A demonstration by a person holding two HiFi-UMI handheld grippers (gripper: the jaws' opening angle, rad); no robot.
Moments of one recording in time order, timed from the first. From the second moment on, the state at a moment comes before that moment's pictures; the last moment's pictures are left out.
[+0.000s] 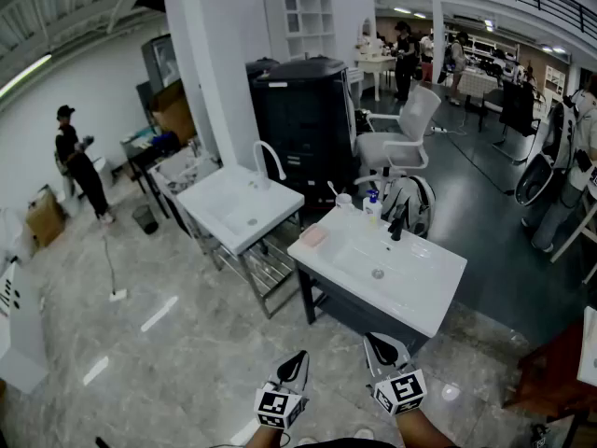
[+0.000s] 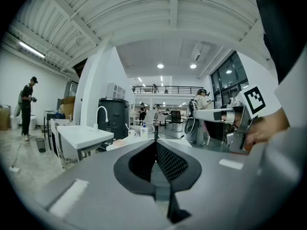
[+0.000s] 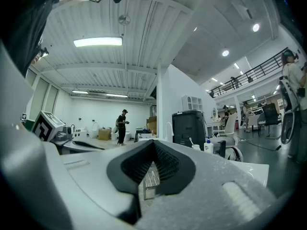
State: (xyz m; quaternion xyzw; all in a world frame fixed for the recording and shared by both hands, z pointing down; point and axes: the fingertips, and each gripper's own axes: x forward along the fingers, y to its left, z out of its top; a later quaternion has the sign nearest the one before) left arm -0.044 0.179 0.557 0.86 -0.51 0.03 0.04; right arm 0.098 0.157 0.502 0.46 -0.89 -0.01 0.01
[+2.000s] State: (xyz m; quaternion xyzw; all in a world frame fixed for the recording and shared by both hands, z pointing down) left arm -0.104 -0.008 0.588 0.86 -0.50 0.07 0.07; right arm 0.039 -0.019 0.524 0.45 -0.89 0.01 0.02
